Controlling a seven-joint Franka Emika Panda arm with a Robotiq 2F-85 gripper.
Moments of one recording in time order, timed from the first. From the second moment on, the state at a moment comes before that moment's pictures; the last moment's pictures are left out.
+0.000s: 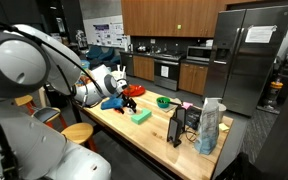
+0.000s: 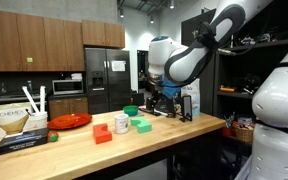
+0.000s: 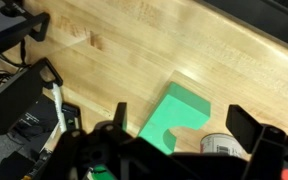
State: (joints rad) arm 0.02 -0.45 0.31 -2.70 -0.38 2.48 0.42
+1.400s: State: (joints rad) arm 0.03 -0.34 0.36 -2.66 -0.41 2.37 0.54
